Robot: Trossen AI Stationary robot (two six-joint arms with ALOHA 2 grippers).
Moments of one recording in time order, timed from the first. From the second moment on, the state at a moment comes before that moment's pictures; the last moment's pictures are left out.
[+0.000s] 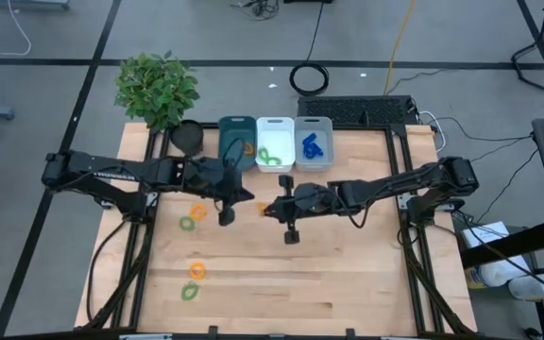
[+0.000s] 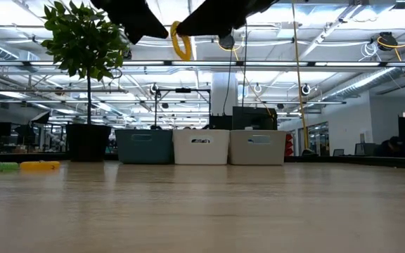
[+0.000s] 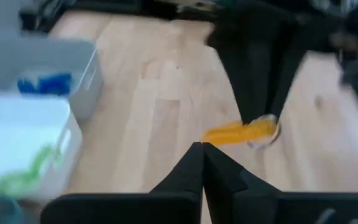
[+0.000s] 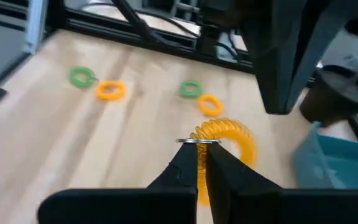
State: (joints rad) left arm -0.01 1.24 1.00 -0.35 -0.01 -0.06; right arm 0.13 1.62 1.19 -0.02 0.11 -0.15
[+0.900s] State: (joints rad) left arm -0.21 1.26 1.00 -0.24 -0.08 0.41; right arm 0.13 1.64 1.19 0.21 -0.13 -0.14
